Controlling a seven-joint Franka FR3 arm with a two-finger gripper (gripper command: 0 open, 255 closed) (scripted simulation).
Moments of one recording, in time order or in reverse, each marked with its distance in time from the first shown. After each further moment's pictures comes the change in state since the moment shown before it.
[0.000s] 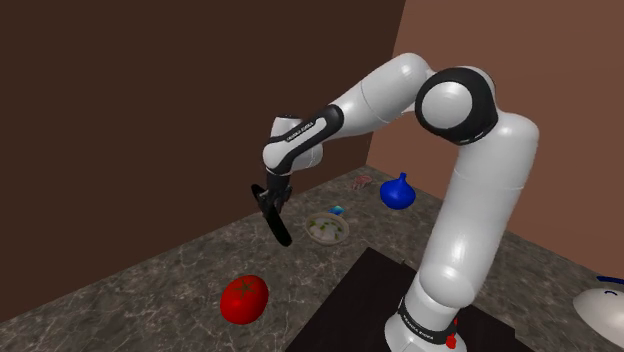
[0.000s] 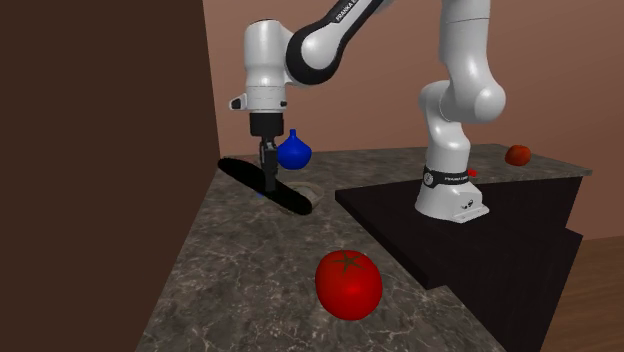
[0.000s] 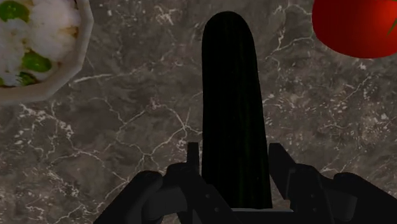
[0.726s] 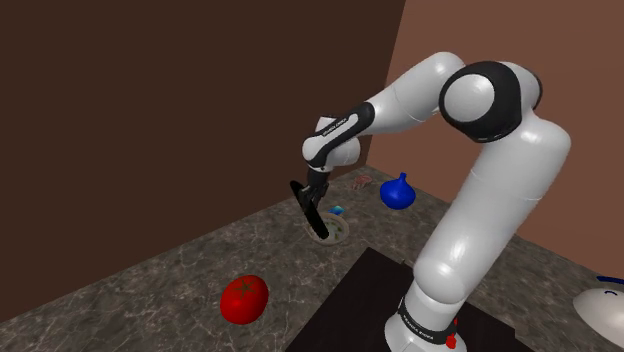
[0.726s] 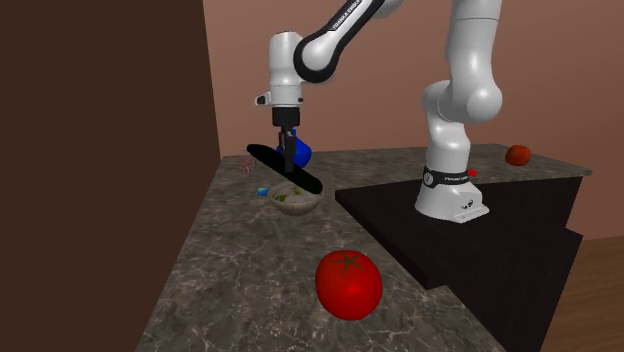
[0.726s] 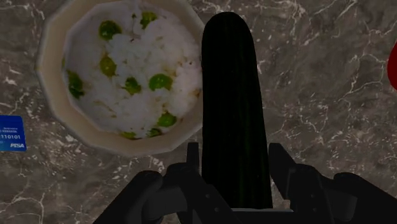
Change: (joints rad) arm -0.138 -0.145 -0.129 -0.181 0.007 0.004 -0.273
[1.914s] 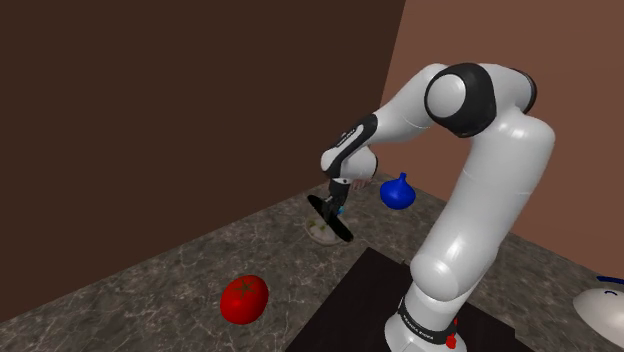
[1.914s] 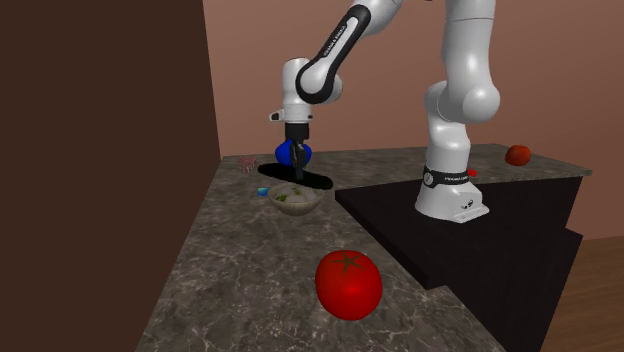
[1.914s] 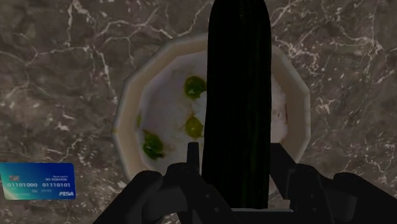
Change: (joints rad) arm -0.083 0.073 -0.103 -0.085 0.047 0.131 -0.242
